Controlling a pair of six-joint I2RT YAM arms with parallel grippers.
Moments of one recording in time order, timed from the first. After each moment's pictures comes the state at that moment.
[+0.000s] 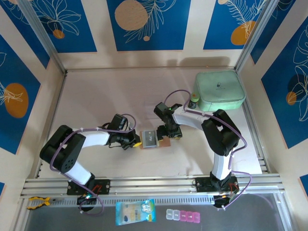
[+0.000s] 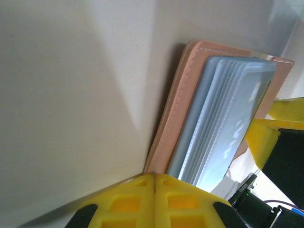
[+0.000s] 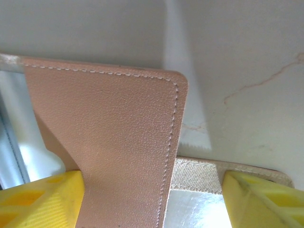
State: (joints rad) left arm -0.54 1.57 0.58 -0.05 0.59 -1.00; right arm 0.70 1.85 1.19 -0.89 -0.04 0.55
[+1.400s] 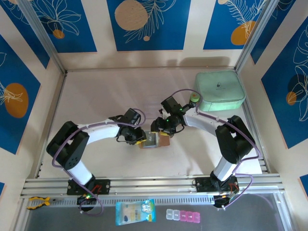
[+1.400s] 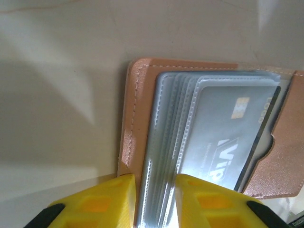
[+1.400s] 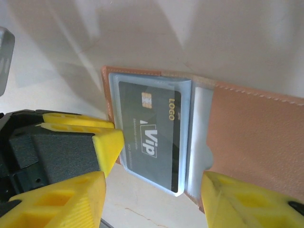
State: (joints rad) left arm -0.67 1.64 0.86 -0.40 0.33 -0.94; right arm 0.64 1.68 1.07 -0.57 -0.44 0.70
